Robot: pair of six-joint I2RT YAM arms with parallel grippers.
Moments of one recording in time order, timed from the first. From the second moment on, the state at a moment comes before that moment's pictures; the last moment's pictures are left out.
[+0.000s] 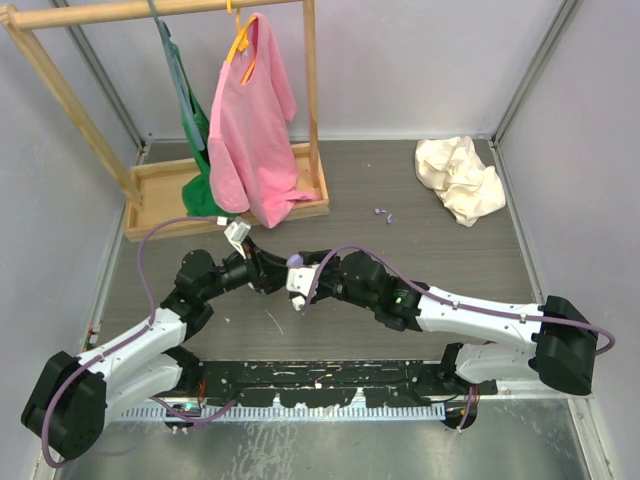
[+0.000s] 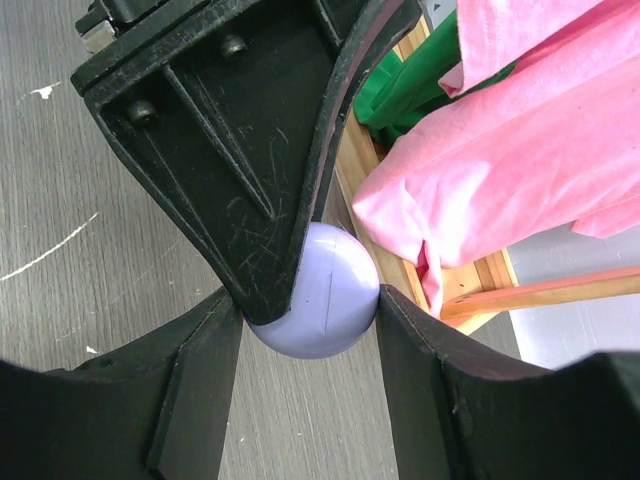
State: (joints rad) left arm -0.52 0.93 0.31 0.61 0.57 -0.62; right arm 1.11 1.19 0.72 0.21 0.02 -0.70
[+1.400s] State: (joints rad) left arm -0.52 0.92 0.22 0.74 0.61 -0.55; right arm 1.13 1.08 0.72 0.14 -0.03 -0.71
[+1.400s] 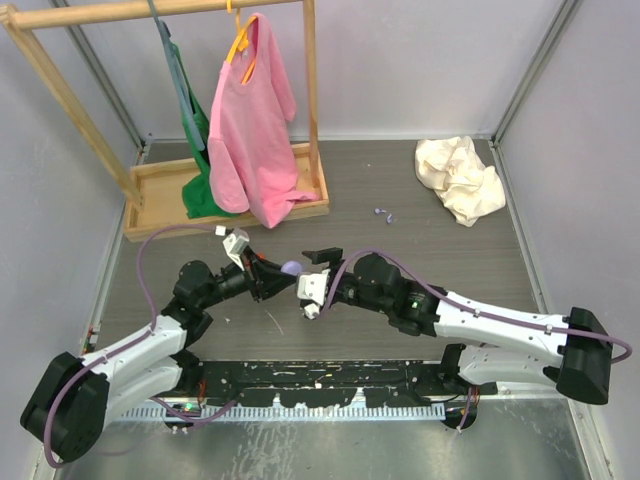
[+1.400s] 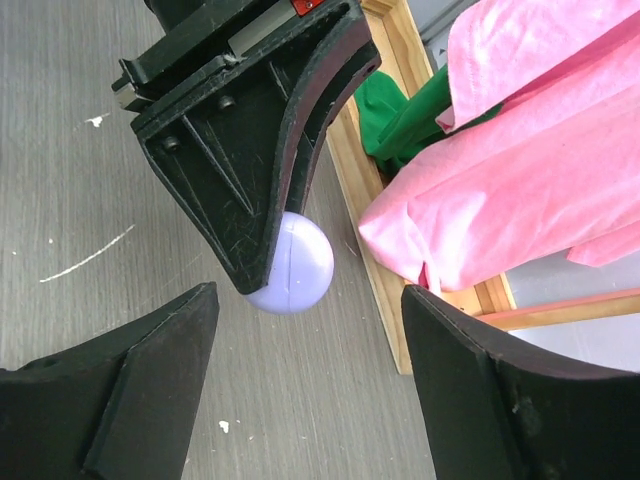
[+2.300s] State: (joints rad) left arm -0.68 0.83 0.15 0.82 0.62 -0.22; right arm 0.87 1.08 0.70 0.25 -0.48 -0.13
